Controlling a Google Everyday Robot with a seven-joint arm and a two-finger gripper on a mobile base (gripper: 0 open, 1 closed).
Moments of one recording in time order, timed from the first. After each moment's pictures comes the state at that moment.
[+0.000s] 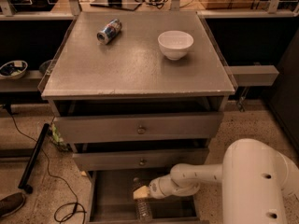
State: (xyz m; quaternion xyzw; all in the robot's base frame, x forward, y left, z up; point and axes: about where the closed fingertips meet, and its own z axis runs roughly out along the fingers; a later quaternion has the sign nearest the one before) arm 0.498 0.029 0.266 -0.11 0.92 0.38 0.07
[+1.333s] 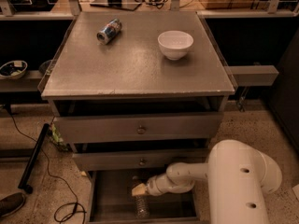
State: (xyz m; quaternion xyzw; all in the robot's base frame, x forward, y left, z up) arm 0.523 0.039 0.229 -0.10 0.92 0.38 0.06
